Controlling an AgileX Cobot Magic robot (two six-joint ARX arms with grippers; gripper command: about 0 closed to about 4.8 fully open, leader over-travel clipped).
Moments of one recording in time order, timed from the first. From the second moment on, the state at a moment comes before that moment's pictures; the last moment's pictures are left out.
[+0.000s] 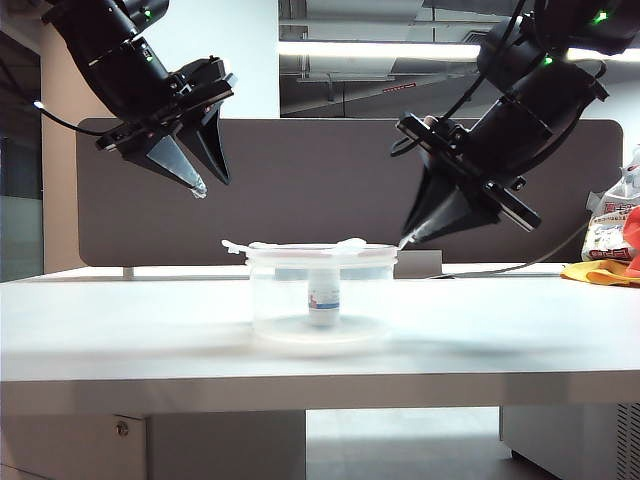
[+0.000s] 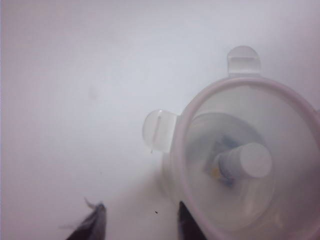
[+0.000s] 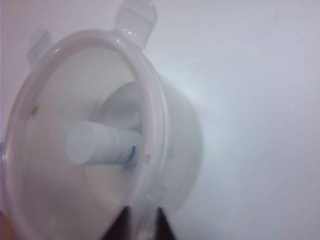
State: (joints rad) left arm -0.29 1.71 1.44 -0.52 0.28 0.00; right arm 0.30 1.76 1.24 -0.30 -0.49 0.35
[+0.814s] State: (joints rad) left arm -0.29 1.71 1.44 -0.52 0.27 0.01; right arm 0.30 1.76 1.24 -0.24 -0.51 0.34
